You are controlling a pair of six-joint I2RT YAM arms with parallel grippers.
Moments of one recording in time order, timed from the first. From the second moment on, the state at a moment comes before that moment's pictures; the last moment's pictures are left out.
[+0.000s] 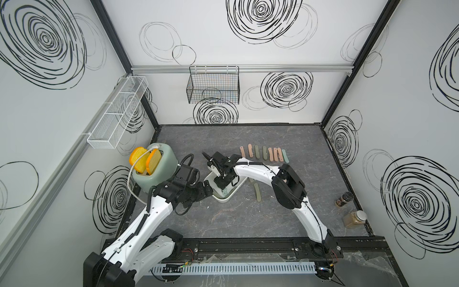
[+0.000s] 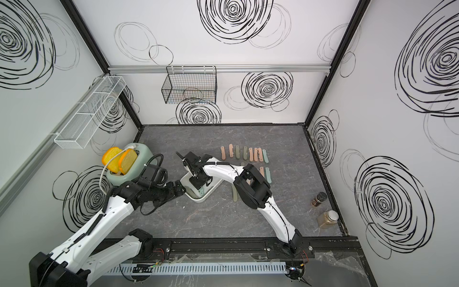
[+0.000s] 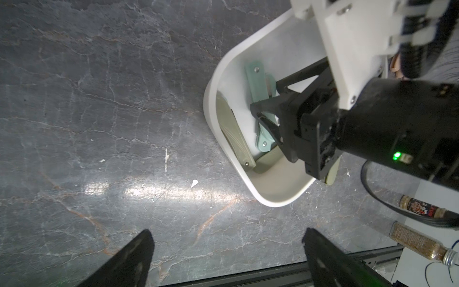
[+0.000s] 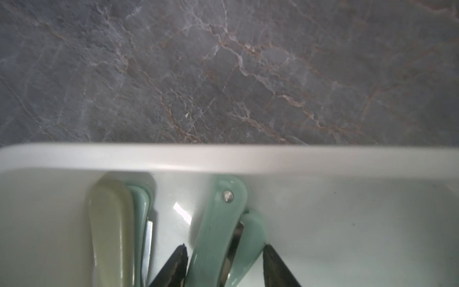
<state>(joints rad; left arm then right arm) -0.35 0.96 0.77 -0.92 0.18 -0.80 0.96 2.33 1.90 -0.85 -0.05 0.11</state>
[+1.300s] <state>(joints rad) -0.35 0.94 0.73 -0.89 0.22 -0.82 0.94 2.33 1.91 -0.89 -0.01 0.14</state>
